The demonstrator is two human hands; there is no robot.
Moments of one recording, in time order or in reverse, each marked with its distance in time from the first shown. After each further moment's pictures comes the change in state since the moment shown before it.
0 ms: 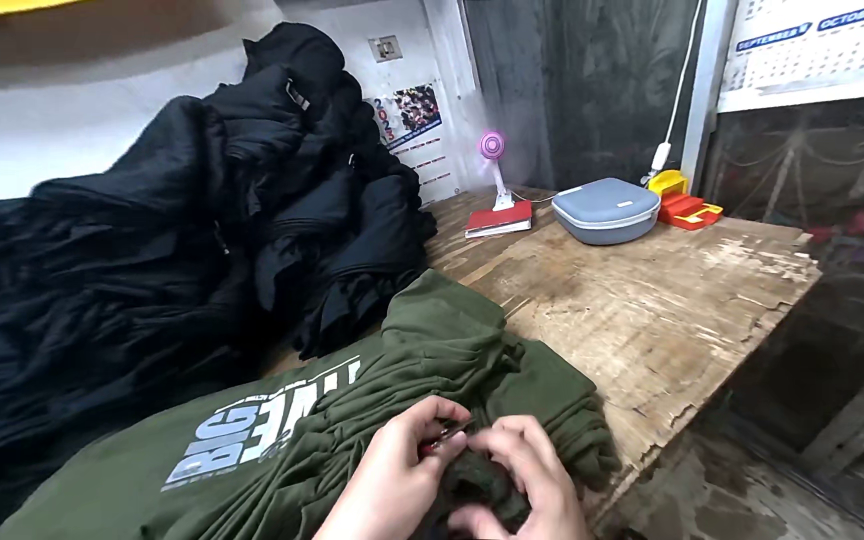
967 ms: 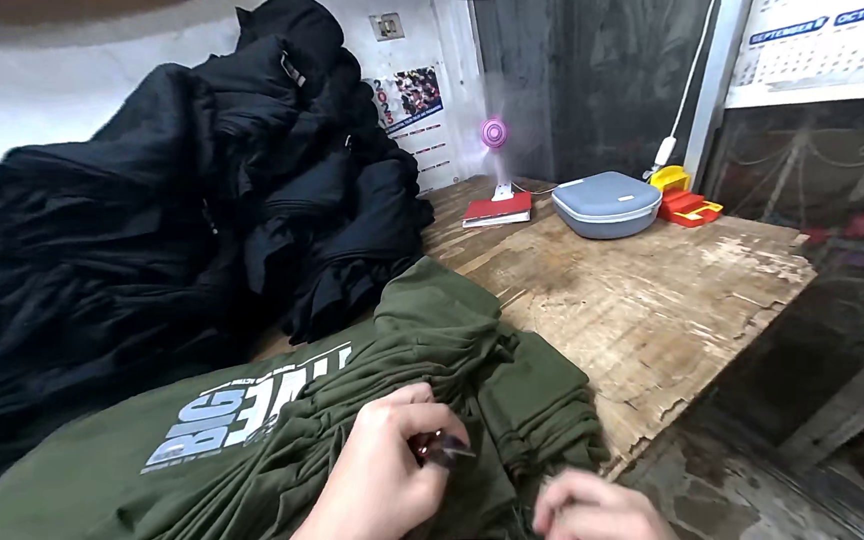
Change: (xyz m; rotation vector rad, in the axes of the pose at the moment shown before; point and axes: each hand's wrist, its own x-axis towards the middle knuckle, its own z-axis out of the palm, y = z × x) left_hand 0.004 -0.006 0.005 0.276 0.280 0.532; right_hand -0.019 -0.013 -0.098 -0.102 -0.515 0.068
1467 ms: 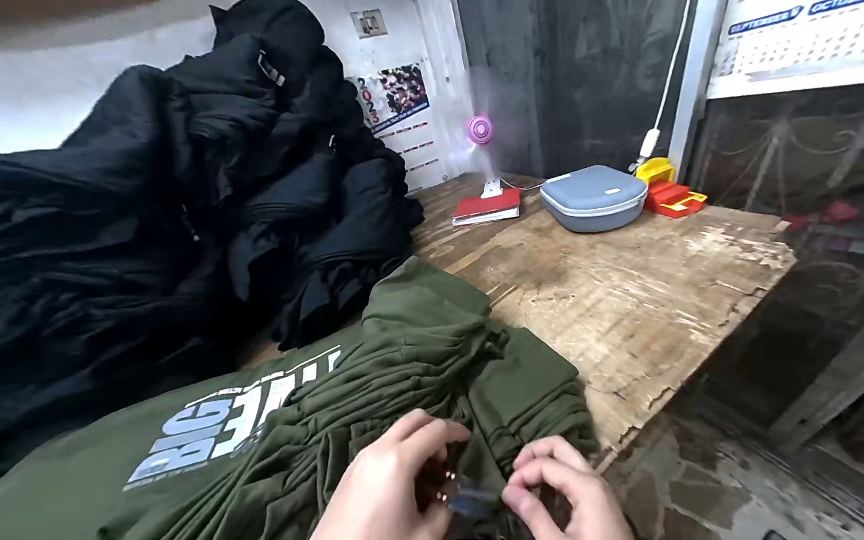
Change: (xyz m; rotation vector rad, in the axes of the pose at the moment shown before) left_hand -0.020 0.024 -0.004 0.101 -0.291 -0.126; right_hand 0.014 0.000 0.041 0.023 0.385 0.315
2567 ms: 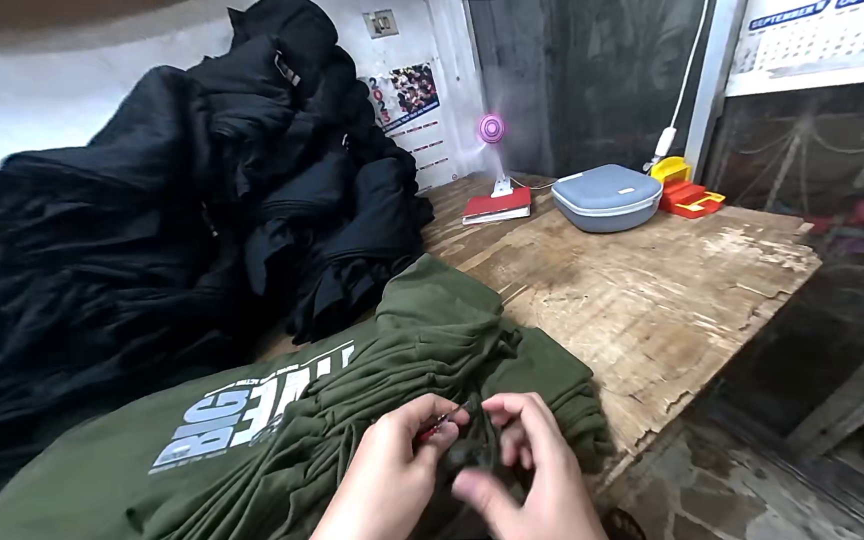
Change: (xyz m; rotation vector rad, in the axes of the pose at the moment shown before) left_hand 0.013 -0.010 -0.002 -0.327 0.034 -0.367; right_hand 0.037 -0.011 0.039 0.141 0.050 -0.193
